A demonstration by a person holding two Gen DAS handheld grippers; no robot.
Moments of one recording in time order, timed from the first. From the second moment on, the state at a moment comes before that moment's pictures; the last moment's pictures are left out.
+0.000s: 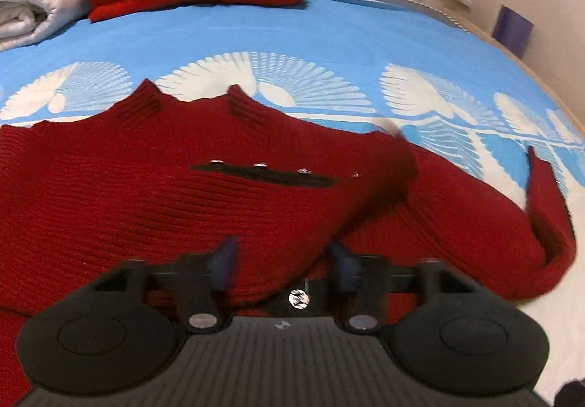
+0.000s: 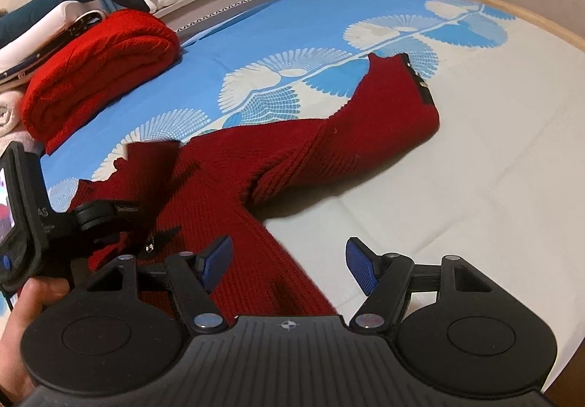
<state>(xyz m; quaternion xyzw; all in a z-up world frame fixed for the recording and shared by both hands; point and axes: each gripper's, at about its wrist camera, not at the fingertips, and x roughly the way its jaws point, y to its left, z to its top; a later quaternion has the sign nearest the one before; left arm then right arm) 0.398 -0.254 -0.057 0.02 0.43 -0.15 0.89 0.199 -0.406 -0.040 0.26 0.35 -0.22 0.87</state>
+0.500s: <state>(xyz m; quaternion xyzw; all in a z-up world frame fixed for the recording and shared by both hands) 0.396 -0.089 -0.012 0.06 0.35 -0.01 0.94 0.195 -0.411 -0.042 0.29 0.35 -0.23 0.86</state>
